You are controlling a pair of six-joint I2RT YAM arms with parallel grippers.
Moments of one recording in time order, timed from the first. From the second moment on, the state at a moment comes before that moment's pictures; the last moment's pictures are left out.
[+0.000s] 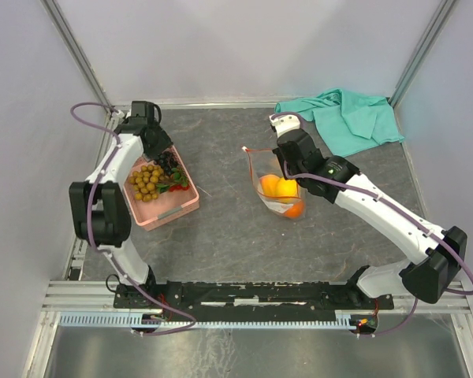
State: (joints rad) left arm -0.04 1.71 1.43 -0.63 -0.15 -0.65; right arm 0.75 1.37 1.34 -0.64 0.47 0.13
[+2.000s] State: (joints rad) left arm -0.17 1.39 1.22 -0.70 -0.22 -0.53; right arm 0.74 1.41 1.34 -0.64 0.50 0.10
